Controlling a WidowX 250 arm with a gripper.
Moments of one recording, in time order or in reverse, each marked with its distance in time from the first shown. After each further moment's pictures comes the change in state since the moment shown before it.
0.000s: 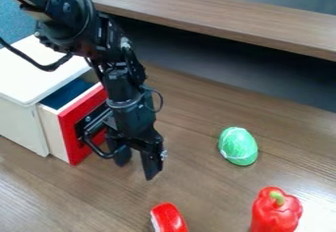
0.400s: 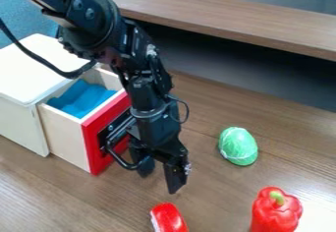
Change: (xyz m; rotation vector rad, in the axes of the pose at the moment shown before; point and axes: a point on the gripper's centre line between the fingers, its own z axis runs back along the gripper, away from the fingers) arm 0.003 -0.040 -0.004 -0.024 0.010 -0.091
